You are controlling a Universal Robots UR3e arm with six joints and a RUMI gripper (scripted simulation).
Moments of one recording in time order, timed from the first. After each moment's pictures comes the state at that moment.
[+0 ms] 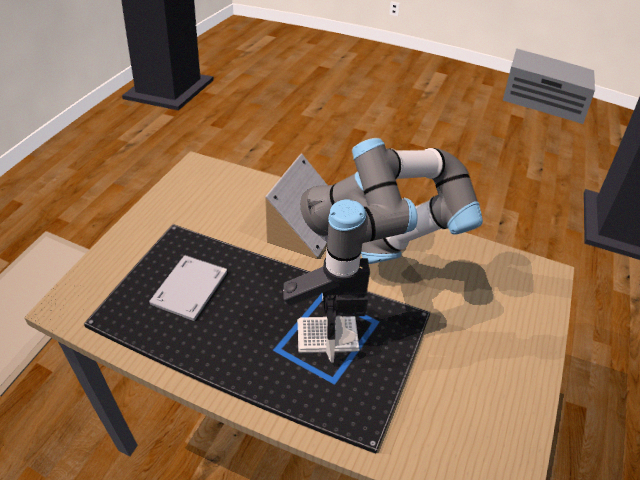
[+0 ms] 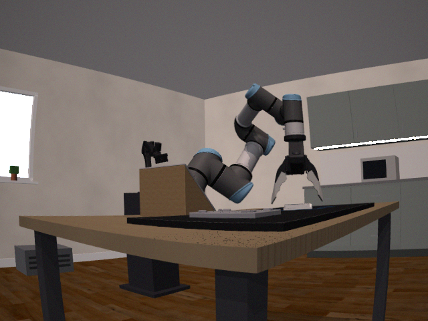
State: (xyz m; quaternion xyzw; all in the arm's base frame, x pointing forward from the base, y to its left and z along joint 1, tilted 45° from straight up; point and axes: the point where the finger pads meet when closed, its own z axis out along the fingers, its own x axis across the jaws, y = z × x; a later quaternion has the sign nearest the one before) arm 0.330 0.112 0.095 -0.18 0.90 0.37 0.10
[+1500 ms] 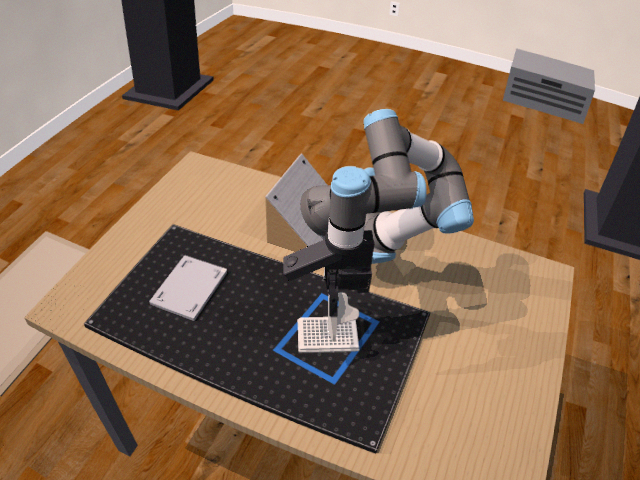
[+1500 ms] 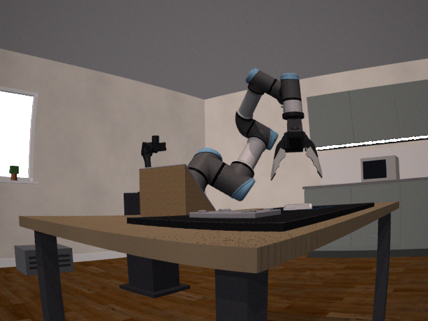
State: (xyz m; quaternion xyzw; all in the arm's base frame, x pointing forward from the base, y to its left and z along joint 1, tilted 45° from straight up) arm 0.327 0.061 0.145 -0.18 0.90 0.37 0.10
